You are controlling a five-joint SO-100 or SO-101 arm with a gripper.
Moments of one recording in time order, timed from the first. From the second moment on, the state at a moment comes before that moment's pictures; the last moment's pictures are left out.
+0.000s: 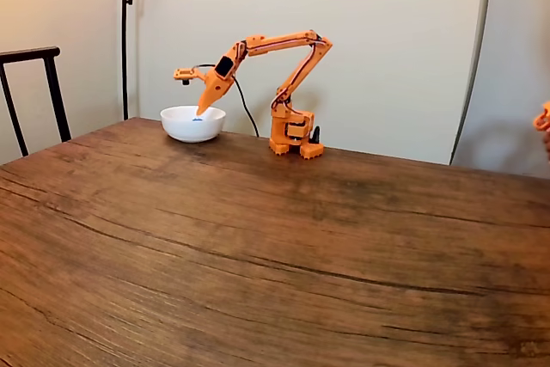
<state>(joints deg) 88.0 128.1 140.6 42.9 115.3</state>
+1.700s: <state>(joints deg) 21.0 165.5 130.9 83.4 105.7</state>
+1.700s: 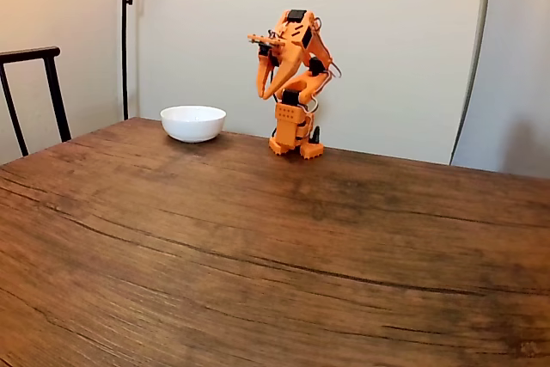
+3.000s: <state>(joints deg) 5.4 190.0 177.9 66.1 98.4</state>
